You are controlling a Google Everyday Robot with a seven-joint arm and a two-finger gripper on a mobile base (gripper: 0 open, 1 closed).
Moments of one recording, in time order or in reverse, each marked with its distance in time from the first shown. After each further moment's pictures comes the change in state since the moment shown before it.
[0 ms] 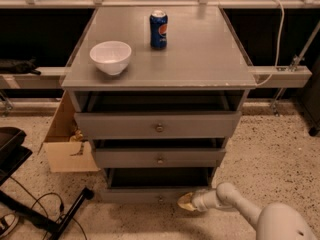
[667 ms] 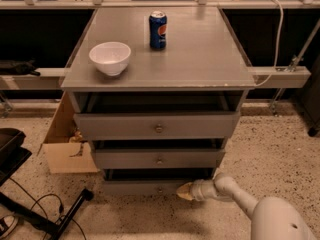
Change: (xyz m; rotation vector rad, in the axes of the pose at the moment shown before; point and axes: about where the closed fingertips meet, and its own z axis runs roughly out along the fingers) arm -0.035 -0.038 -0.005 0.054 -0.011 -0.027
